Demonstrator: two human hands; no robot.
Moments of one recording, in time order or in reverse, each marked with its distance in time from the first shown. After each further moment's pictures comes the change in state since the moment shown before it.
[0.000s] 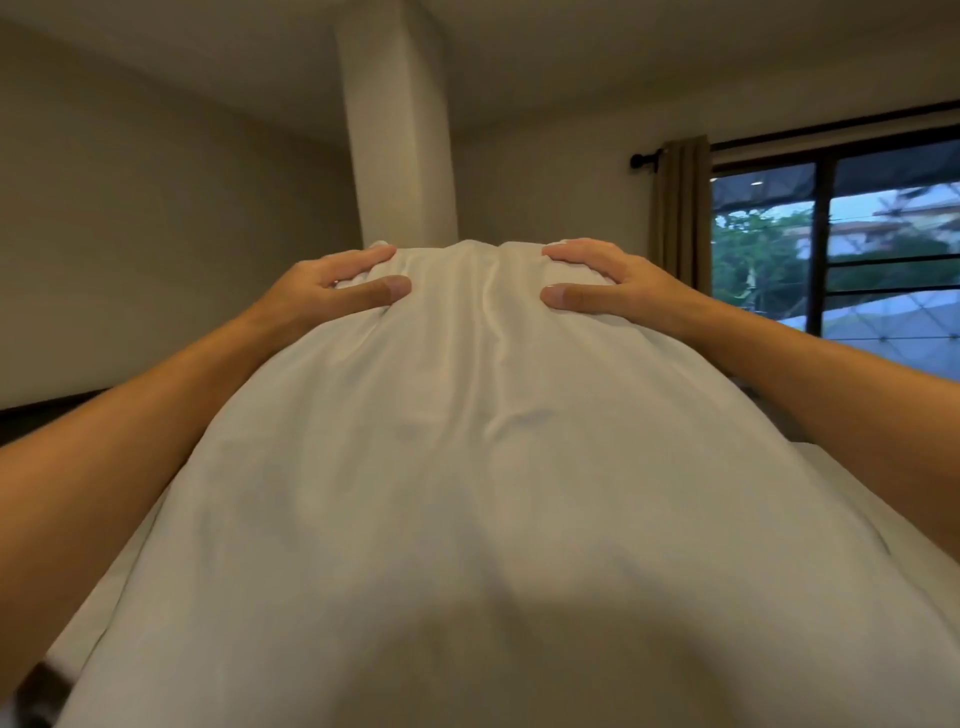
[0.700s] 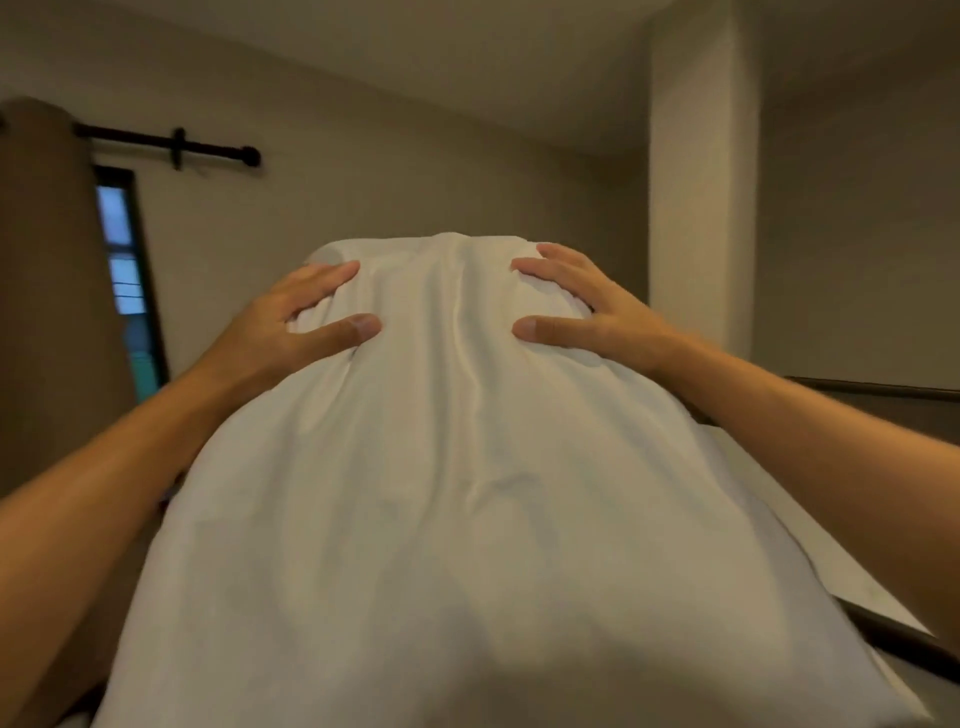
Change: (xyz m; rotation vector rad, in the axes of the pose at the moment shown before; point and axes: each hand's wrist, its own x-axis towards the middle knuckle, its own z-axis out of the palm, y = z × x) left_hand -0.294 -0.037 -0.339 0.540 0.411 -0.129; right_hand 0.058 -0.273 0.326 0.324 -0.263 -0.369
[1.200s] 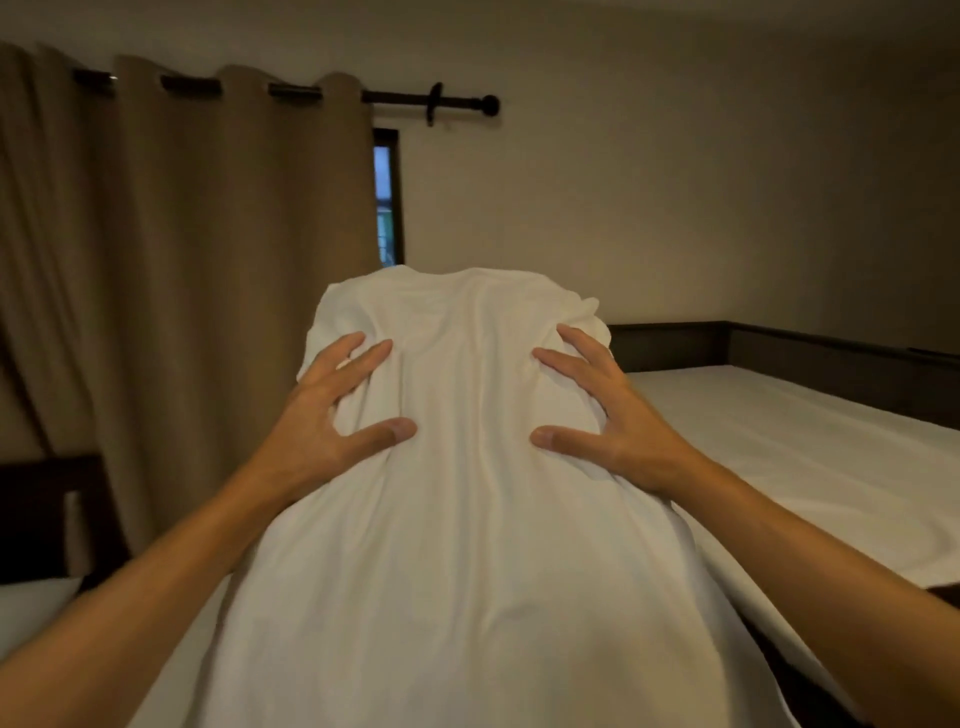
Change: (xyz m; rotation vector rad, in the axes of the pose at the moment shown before) left_hand -0.162 -0.123 -0.096 0.369 0.174 -0.256; right_hand 0.046 0.010 0.257 0.198 -0.225 -0.260
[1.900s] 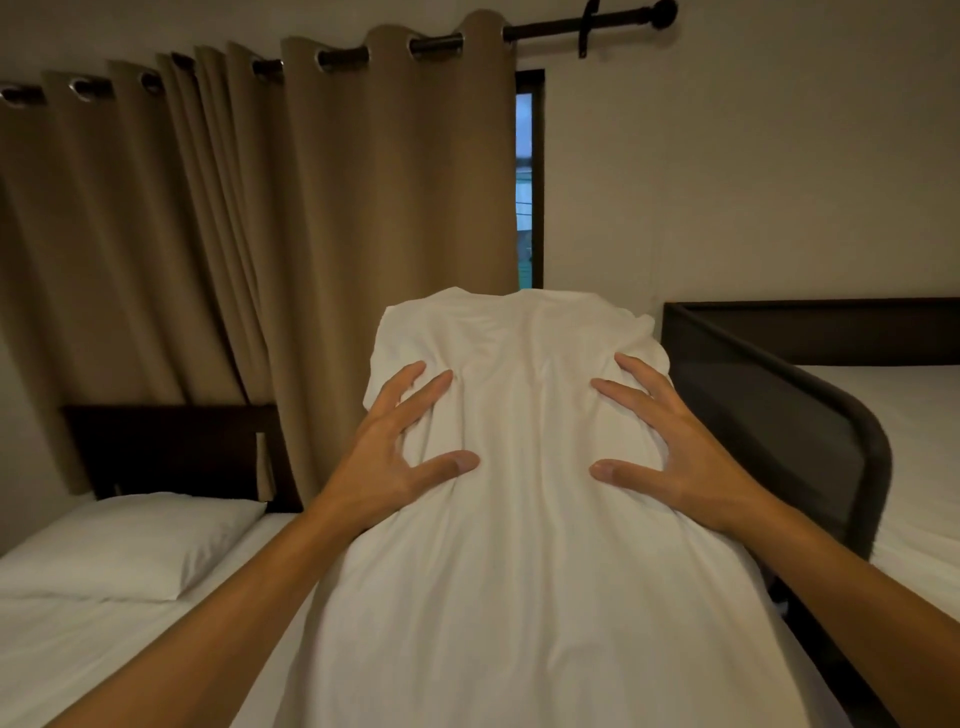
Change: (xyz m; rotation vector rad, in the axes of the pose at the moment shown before) left_hand 0.002 -0.103 0.038 0.116 0.030 -0.242; right_hand 0.090 0.107 0.104 0.162 -0.165 -0.076
